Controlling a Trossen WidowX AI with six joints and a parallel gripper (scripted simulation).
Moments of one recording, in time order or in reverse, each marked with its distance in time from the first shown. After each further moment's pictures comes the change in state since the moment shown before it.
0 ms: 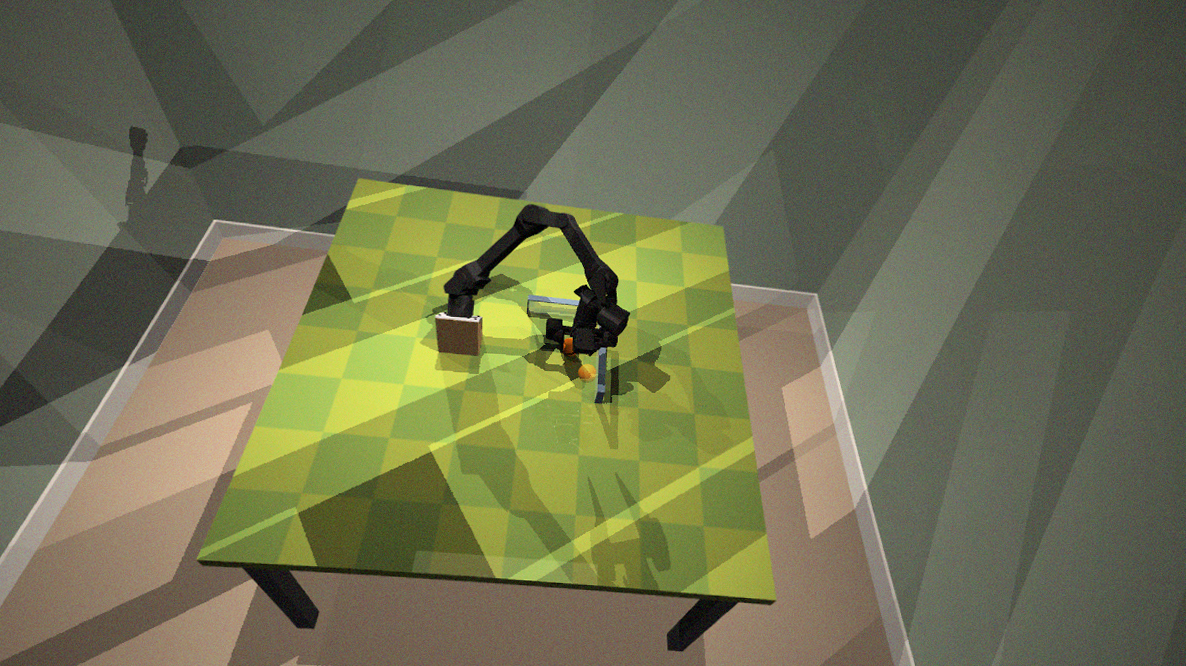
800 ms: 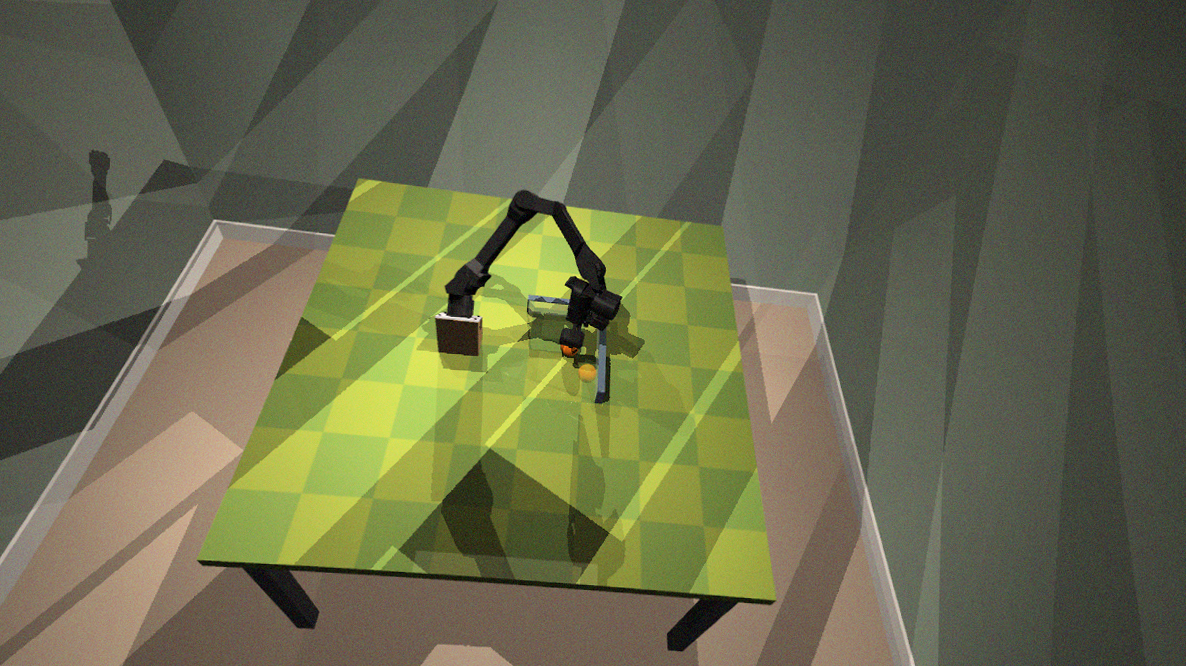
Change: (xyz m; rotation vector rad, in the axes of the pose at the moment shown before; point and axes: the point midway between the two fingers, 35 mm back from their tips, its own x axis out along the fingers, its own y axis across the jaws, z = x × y) arm 0.030 0.000 -0.086 -1.366 0.034 0.134
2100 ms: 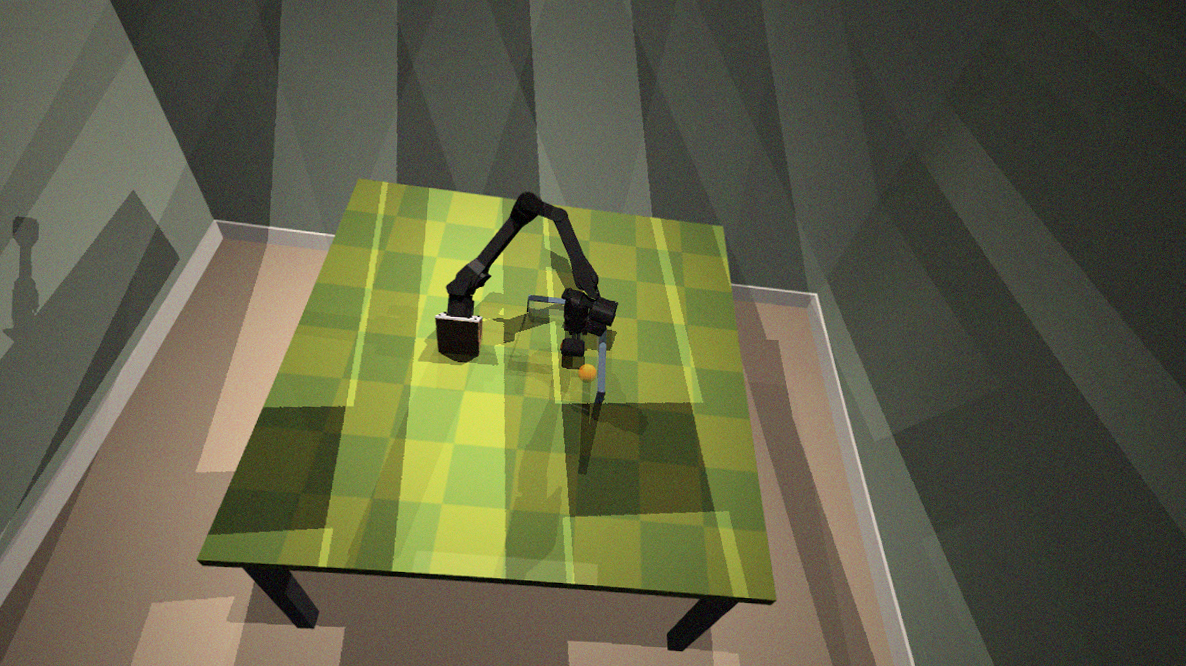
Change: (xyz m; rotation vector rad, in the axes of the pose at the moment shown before) arm 0.050 0.009 -0.003 -0.155 -0.010 0.016
